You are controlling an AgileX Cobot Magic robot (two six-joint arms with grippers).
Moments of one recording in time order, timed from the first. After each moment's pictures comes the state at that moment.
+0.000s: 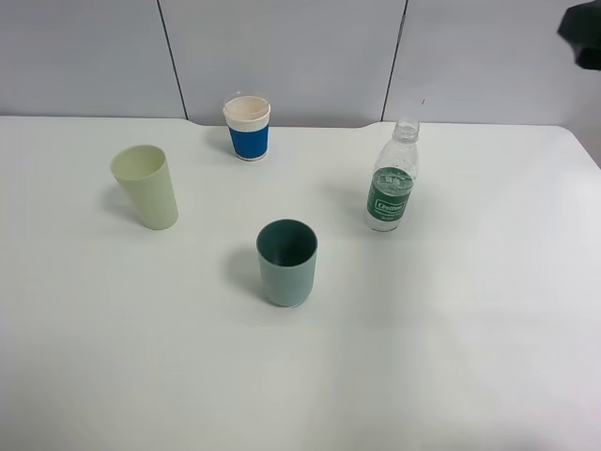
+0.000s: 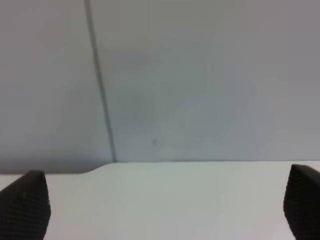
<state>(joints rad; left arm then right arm) 0.05 0.00 -0.51 0.10 1.06 -0.17 0.00 0.96 -0.62 -0.06 -0.10 0.08</state>
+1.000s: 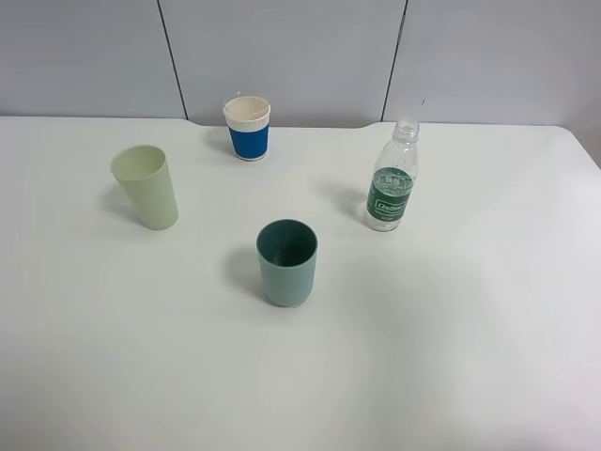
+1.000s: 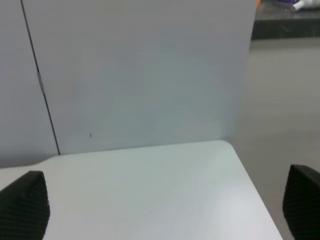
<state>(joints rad) 0.05 0.00 -0.51 0.10 1.06 -0.17 -0.04 0.28 -0.62 -0.18 0.56 0.13</state>
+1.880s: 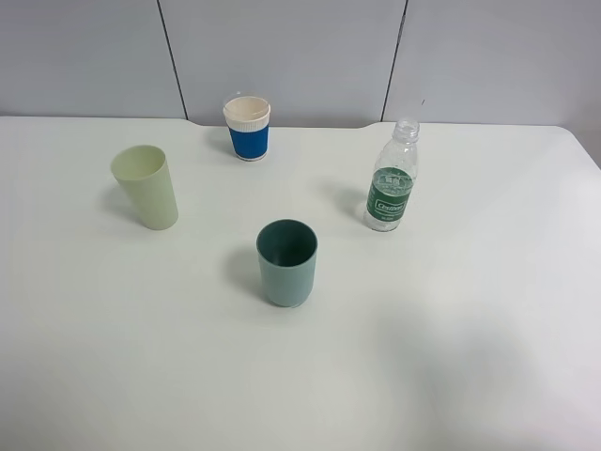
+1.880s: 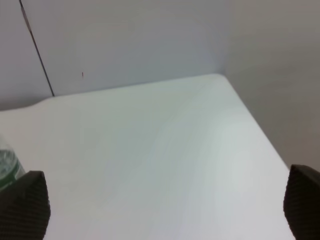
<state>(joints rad) 0.05 0.00 -0.51 0.10 1.06 -0.17 -0.04 0.00 -0.47 -0.14 0.81 0.14</state>
